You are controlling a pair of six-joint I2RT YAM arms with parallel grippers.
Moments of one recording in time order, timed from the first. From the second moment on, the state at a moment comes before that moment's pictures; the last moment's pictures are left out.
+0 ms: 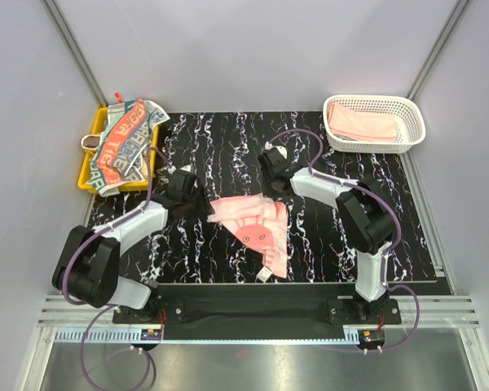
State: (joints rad) left arm -0.39 1.41 0.75 -0.26 0.04 -0.66; right arm 0.63 1.96 1.34 -0.35 0.19 0.51
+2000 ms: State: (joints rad) left arm -0.33 1.53 1.06 -0.39 0.06 -0.63; right arm 0.62 1.75 1.36 -0.38 0.26 0.45
